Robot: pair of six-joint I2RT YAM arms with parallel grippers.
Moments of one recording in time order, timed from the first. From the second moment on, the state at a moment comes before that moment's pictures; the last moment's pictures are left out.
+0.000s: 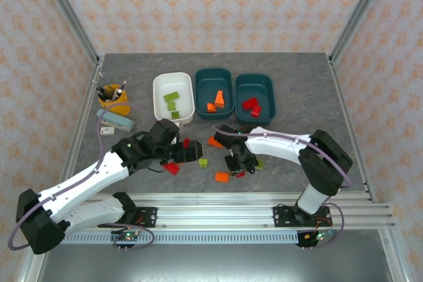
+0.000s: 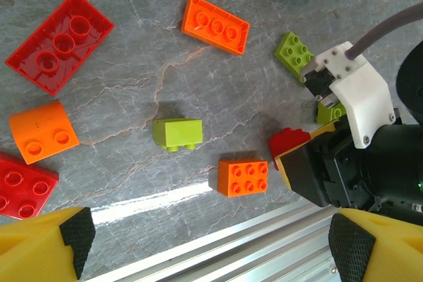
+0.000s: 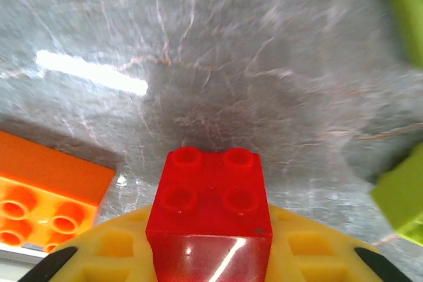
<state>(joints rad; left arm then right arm) -0.73 1.01 0.82 -0.72 0.10 -0.86 0.88 1.65 1.03 -0.97 -0.05 0.57</state>
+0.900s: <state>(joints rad) -0.73 1.32 1.21 -0.67 -0.10 -0.84 0.38 2.10 1.77 -1.20 0.31 0.54</state>
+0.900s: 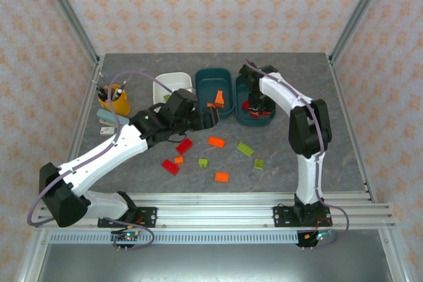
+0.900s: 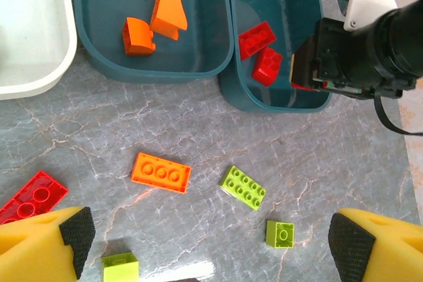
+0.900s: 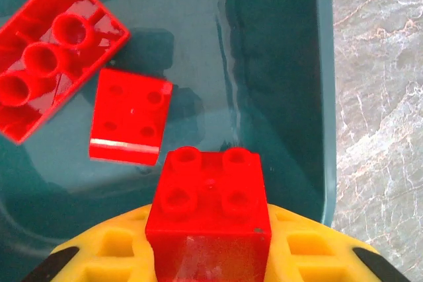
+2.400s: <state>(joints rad) -0.69 1.43 1.05 -0.93 -0.10 -1.00 0.64 1.35 1.03 -0.82 -0.30 0.49</state>
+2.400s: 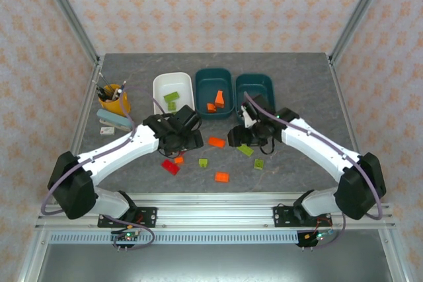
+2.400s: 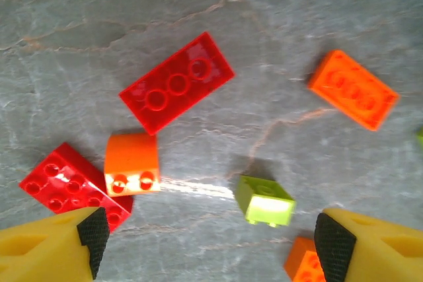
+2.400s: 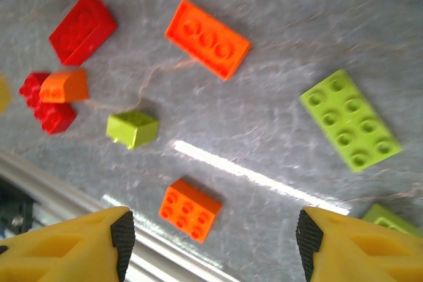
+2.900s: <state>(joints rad) -0.63 1.60 1.00 -0.93 -0.08 -0.95 0.67 1.29 0.97 -0.72 -0.41 0.54</state>
